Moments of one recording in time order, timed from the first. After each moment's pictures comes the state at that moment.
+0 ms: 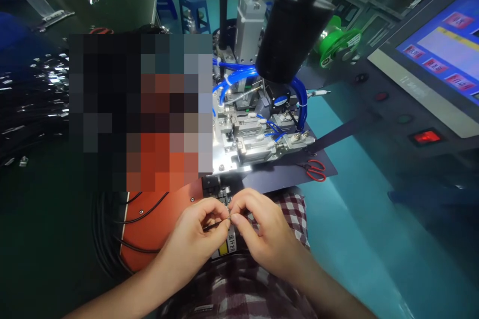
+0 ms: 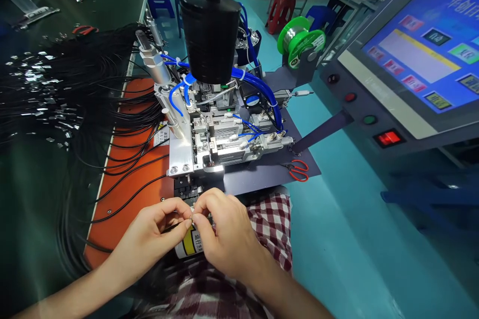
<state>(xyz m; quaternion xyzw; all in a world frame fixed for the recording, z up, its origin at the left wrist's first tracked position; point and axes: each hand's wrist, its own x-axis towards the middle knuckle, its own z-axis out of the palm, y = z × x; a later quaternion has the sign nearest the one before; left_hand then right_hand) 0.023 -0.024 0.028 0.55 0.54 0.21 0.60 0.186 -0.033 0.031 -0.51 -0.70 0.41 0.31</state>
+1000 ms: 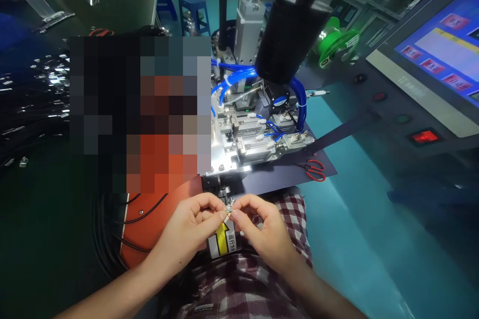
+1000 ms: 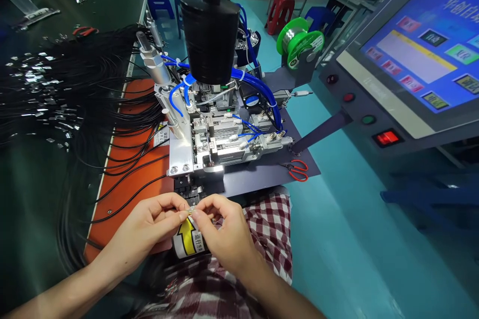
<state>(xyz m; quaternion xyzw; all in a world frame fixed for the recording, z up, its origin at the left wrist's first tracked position) 0.019 -0.016 0.033 0.39 0.53 0.21 0.72 0.177 -0.037 0.016 -0.55 -0.50 0.54 0.39</state>
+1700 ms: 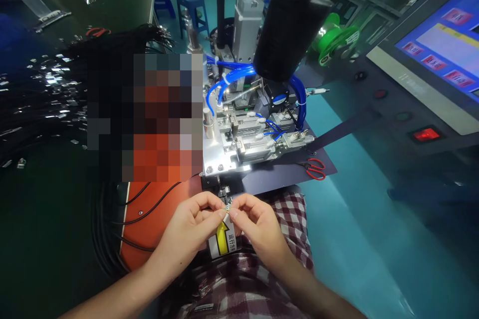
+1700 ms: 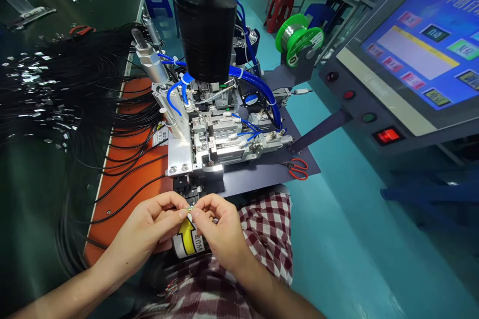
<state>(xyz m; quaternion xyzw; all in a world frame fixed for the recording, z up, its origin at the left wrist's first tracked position) 0.020 -0.017 0.030 0.40 0.53 0.22 0.71 0.166 -0.037 0.010 -0.52 -0.36 0.64 0.43</state>
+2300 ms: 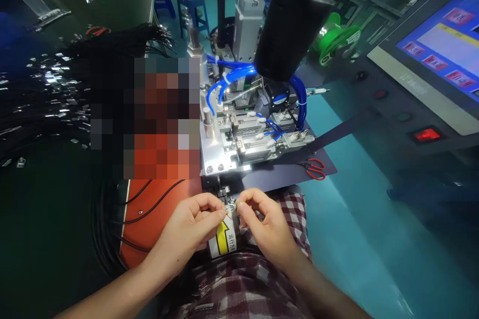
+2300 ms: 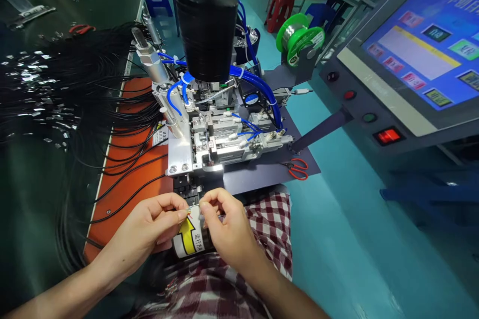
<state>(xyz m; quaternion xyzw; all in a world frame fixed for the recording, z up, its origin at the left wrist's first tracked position) 0.016 -0.018 0.027 0.37 0.52 0.22 0.74 0.181 -0.036 0.013 -0.55 -0.50 0.54 0.39</state>
